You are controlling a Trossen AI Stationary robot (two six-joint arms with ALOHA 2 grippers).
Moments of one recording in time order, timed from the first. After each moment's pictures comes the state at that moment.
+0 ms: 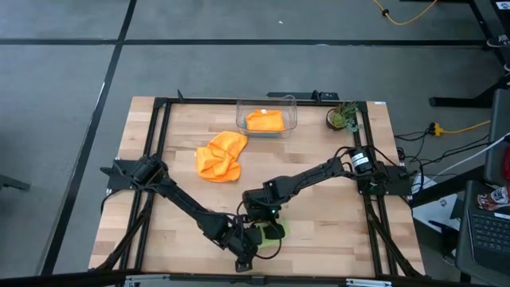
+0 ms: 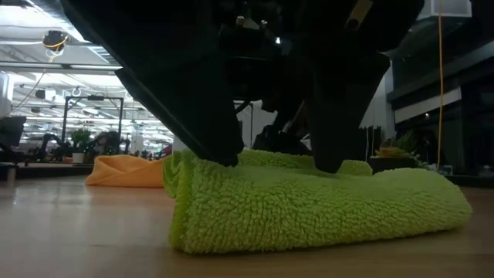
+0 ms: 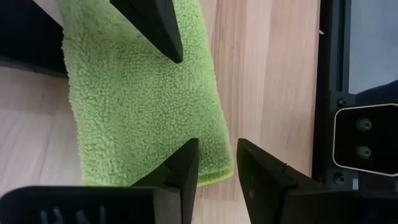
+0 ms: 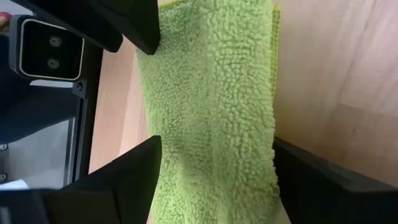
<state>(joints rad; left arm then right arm) -0.57 2.09 1.51 -0.45 -0.19 -0.71 0.27 2.22 1.49 -0.53 -0.57 0.17</state>
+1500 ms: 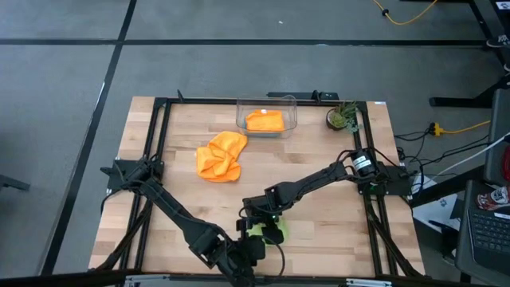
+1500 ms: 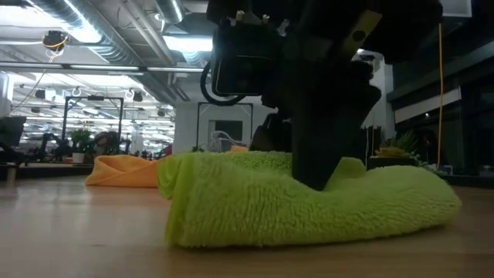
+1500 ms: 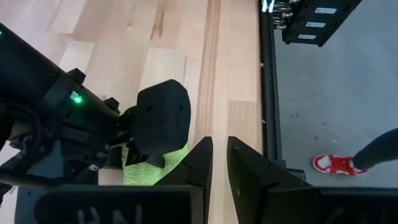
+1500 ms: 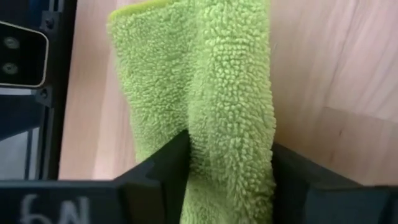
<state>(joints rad) -0.67 2.09 1.95 -0.78 -0.51 -0.62 0.33 2.22 1.49 -0.52 -0.37 0.21</state>
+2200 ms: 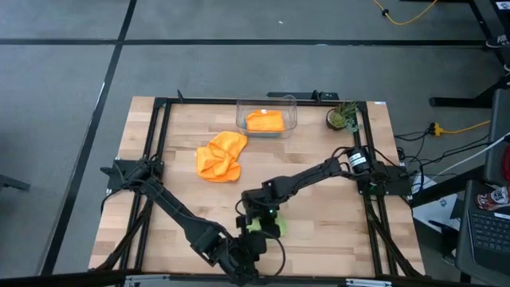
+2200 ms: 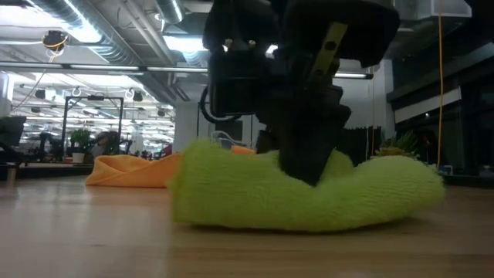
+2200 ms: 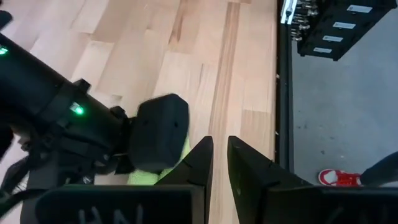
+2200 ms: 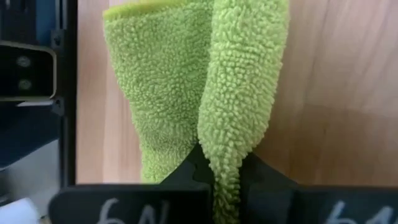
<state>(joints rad) -0.66 2.09 1.95 -0.79 -0.54 -0.68 0.26 2.21 1.50 -0.52 -0.51 0.26</state>
